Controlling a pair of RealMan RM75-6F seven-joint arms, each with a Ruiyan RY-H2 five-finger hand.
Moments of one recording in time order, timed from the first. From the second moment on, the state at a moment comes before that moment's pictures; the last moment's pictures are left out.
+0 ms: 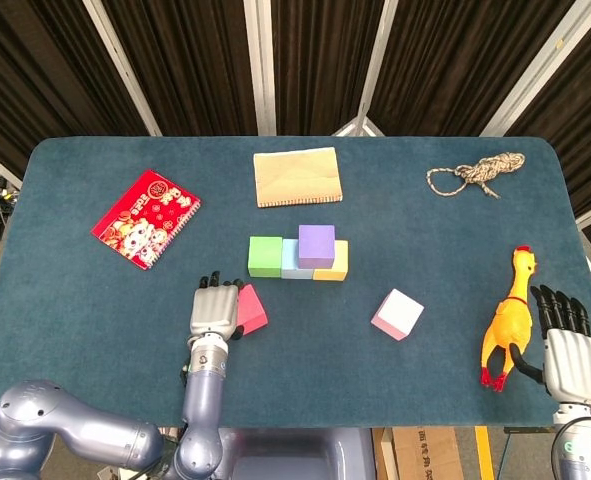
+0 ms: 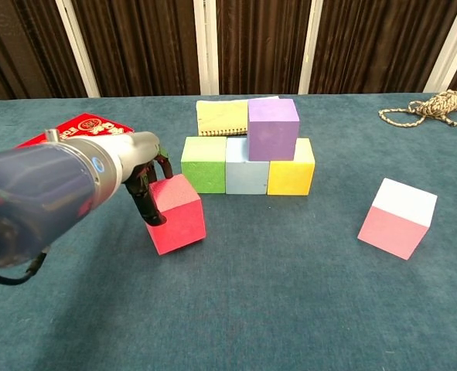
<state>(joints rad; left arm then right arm) -0.98 -1.90 -0.43 -1.86 0.26 1.68 1.11 0.06 -1.19 0.12 -1.73 -1.34 1.48 -0.15</state>
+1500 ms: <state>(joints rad) -0.72 -1.20 -0.09 -1.84 1.02 0.99 0.46 0.07 -1.24 0.11 -1.74 -1.31 1.46 -0.26</state>
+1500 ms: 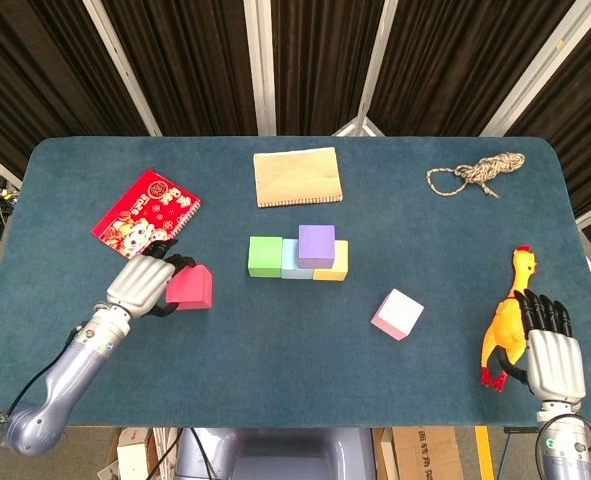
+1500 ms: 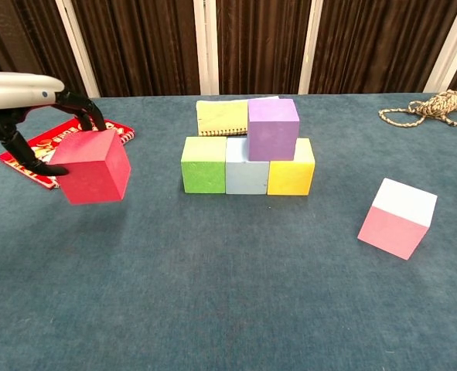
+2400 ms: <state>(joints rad) -0.67 -1.21 -0.02 -1.63 1.16 0.92 0.33 0.07 -1.23 0.11 -1.74 -1.32 1.47 -0.25</state>
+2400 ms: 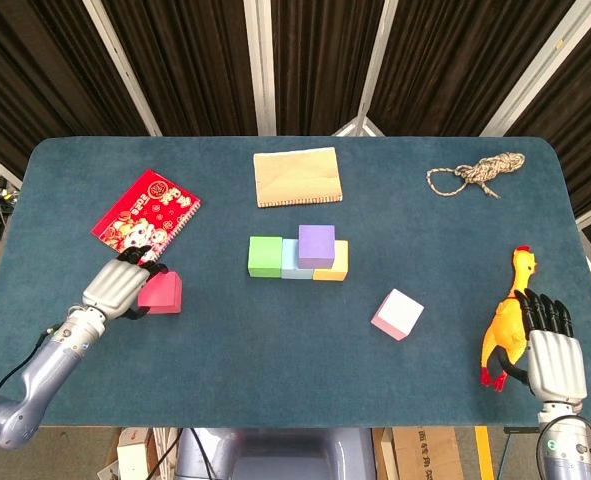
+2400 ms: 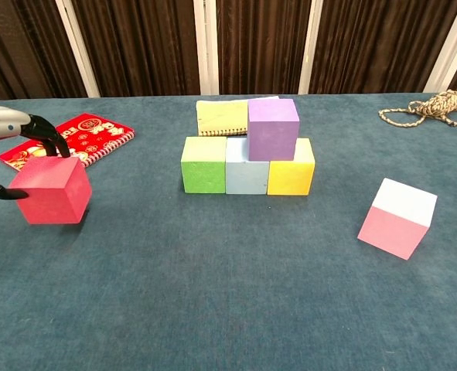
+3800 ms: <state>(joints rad) -0.69 -1.18 -0.09 -1.97 0.58 1.19 0.78 0.07 -1.22 0.10 -1.76 -1.32 1.45 -0.22</state>
